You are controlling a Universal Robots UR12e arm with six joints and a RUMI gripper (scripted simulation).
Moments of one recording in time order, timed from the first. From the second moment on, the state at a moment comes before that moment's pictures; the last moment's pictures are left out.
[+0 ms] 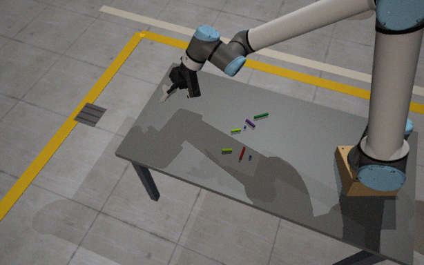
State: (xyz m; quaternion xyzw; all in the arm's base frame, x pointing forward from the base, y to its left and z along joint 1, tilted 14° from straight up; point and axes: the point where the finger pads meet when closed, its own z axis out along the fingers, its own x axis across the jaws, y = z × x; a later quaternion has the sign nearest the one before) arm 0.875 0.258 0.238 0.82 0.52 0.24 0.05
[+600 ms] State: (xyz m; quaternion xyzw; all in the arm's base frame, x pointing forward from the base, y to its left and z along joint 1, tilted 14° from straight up) arm 0.781 0.125 0.171 0.86 0.48 0.15 0.09
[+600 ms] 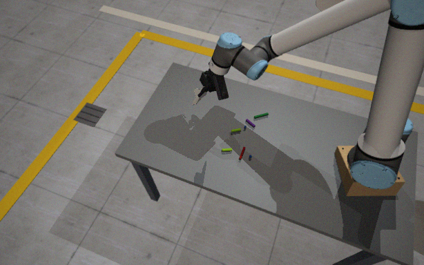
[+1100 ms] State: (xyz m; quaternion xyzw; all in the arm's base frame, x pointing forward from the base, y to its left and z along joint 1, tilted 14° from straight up) arm 0.680 0.035 0.120 0.88 0.45 0.08 0.11
